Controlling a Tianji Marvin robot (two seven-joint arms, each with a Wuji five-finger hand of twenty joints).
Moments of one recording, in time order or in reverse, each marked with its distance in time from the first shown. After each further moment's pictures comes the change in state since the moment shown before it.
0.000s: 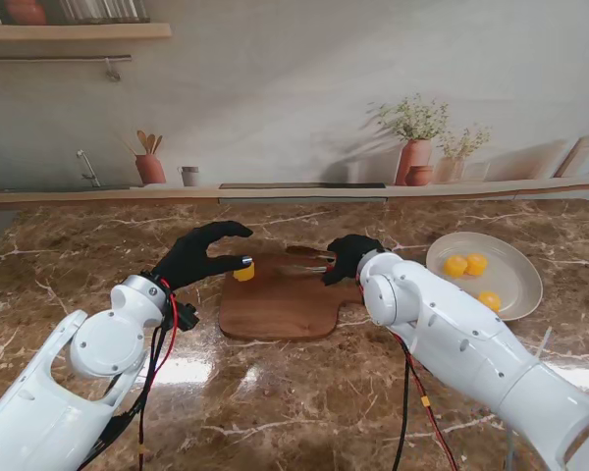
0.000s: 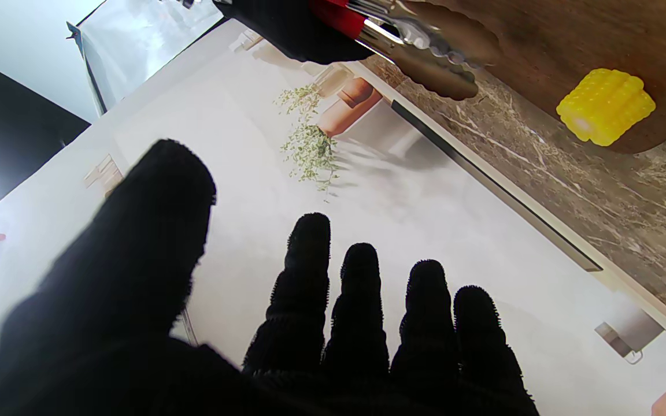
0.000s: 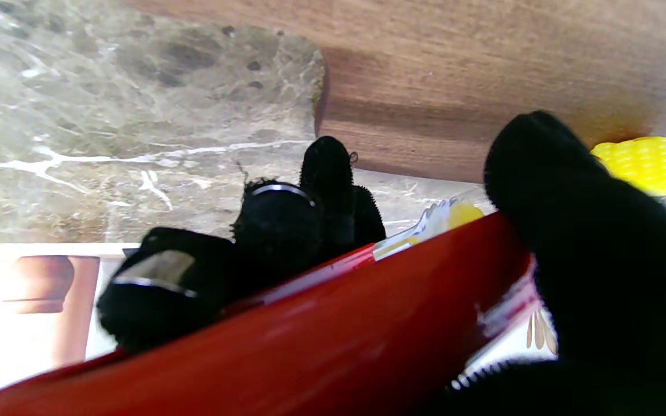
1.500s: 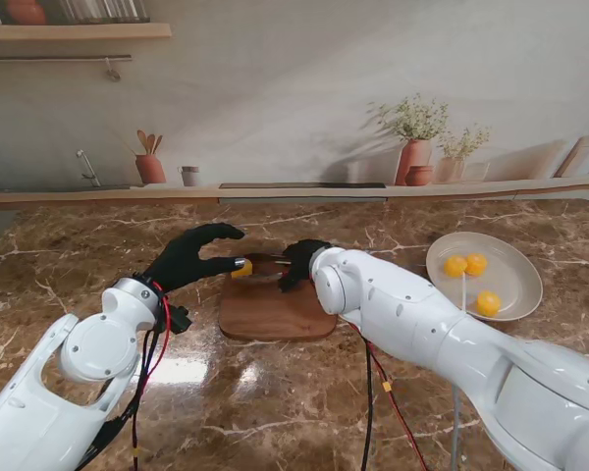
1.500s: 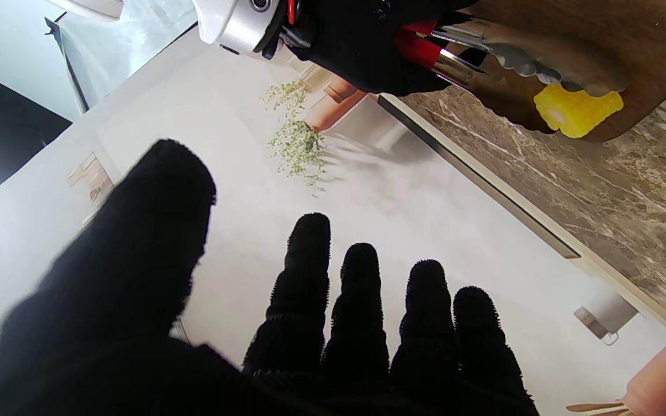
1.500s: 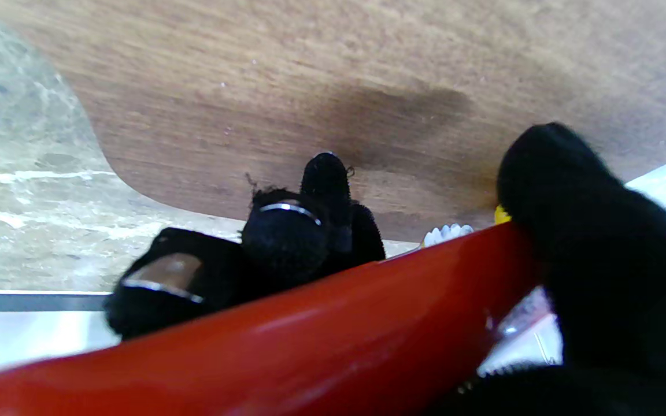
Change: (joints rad) left arm 0.035 0.003 -0.036 -0.031 0.023 0.021 -0.010; right arm 0.240 -0.216 -0.334 0.338 0.222 -0.055 -0.037; left_hand 0.000 0.000 0.000 0.000 0.000 0.000 0.000 0.000 0.000 0.000 0.000 0.000 0.000 0.000 0.000 0.000 0.000 -0.002 -0.013 0.008; right_hand -0.032 0.049 -0.054 0.045 -0.106 0.011 -0.046 0.080 -0.129 -0.001 0.062 0.036 -0.032 -0.051 0.072 0.013 -0.013 -0.054 -0.002 0.036
